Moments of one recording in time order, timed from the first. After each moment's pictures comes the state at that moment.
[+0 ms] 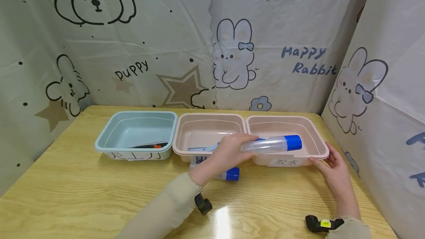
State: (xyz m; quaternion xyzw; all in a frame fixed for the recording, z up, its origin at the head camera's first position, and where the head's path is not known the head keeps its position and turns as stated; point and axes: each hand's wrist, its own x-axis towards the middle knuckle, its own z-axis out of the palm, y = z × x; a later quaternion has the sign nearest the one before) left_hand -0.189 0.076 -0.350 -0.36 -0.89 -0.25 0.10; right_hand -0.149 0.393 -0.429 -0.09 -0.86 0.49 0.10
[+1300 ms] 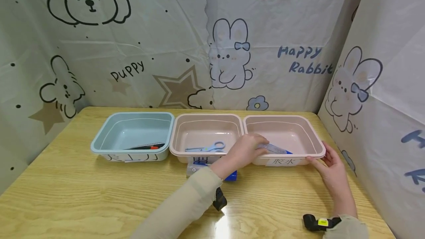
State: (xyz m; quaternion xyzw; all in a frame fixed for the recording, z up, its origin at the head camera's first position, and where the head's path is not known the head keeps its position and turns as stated) left_hand -0.212 0.131 -0.372 -0.35 -0.91 -0.20 0.07; right_hand -0.153 0.401 -0.438 -0.03 -0.77 0.62 0.12
